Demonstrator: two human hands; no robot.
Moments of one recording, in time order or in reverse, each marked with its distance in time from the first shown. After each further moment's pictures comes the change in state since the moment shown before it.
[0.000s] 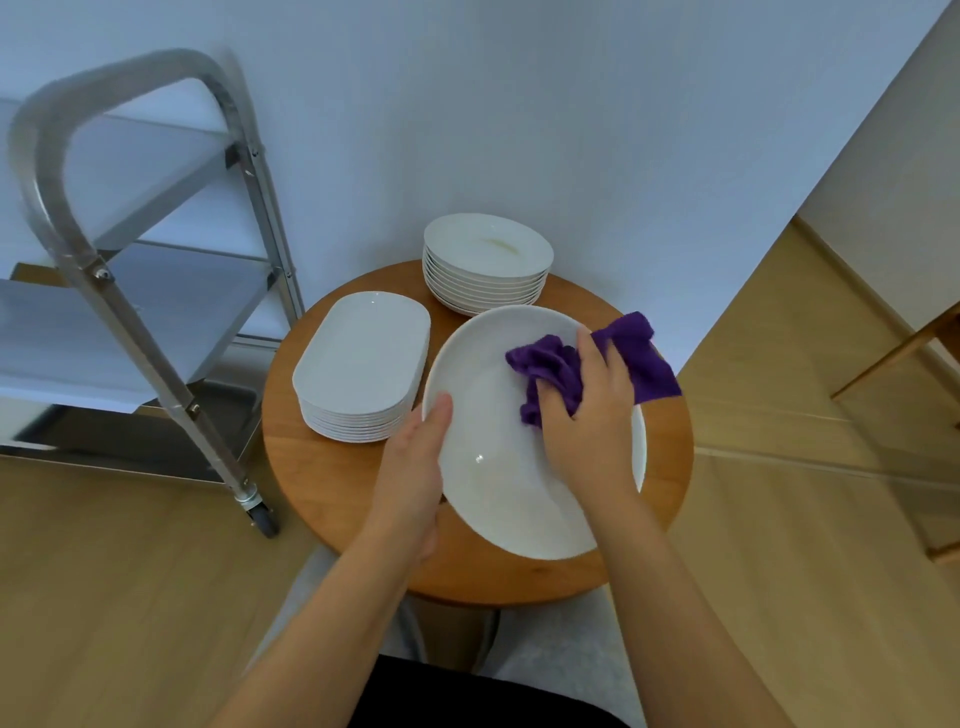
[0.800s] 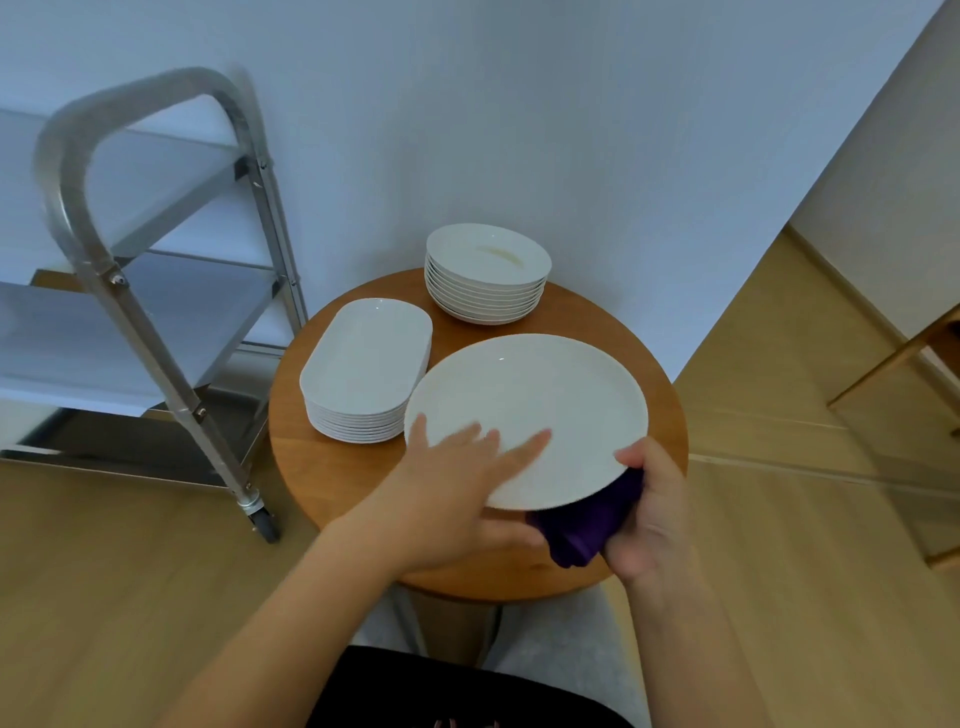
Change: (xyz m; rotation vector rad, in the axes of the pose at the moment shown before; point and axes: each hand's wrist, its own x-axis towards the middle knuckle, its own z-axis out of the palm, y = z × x) left_hand -0.007 0.016 -0.004 1.810 -0.565 0.452; right_hand -0.052 0.006 -0.048 1.251 -0.198 0.800
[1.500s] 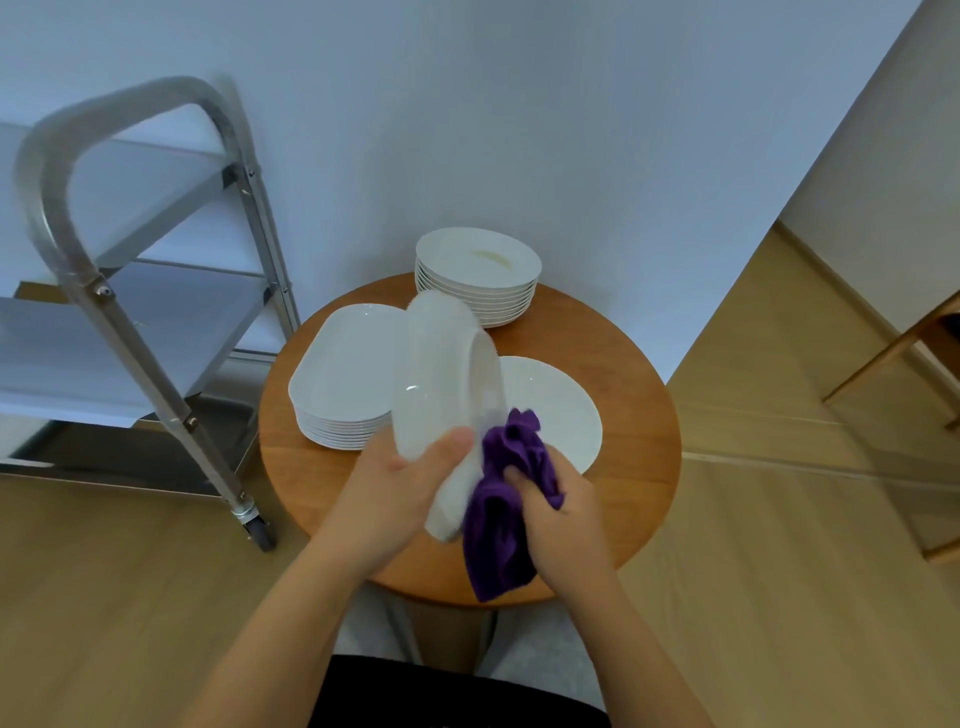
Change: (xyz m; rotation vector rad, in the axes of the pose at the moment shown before) left_hand -0.025 0.018 -0.025 -1.408 0.510 -0.235; right_hand 0.002 0.041 0.015 -0.817 -0.079 -0.392
